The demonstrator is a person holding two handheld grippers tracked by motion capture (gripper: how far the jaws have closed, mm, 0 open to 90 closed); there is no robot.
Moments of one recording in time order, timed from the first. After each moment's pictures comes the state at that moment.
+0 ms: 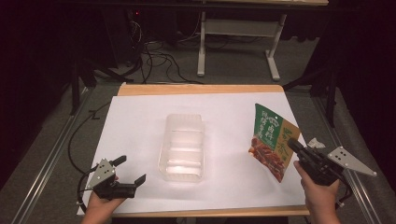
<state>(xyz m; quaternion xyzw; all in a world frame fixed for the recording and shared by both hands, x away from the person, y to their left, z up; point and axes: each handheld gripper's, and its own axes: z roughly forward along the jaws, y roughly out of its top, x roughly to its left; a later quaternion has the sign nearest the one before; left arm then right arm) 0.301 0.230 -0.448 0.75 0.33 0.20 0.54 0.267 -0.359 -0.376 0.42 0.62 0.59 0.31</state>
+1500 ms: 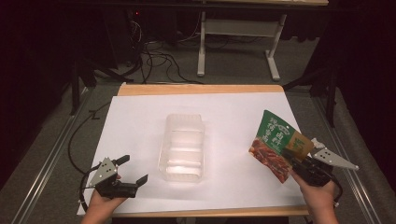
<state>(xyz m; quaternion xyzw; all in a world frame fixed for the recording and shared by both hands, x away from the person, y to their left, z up) 0.307 0.228 -0.450 0.76 0.31 0.18 0.54 0.282 -0.367 -0.415 0.47 0.67 0.52 0.26</state>
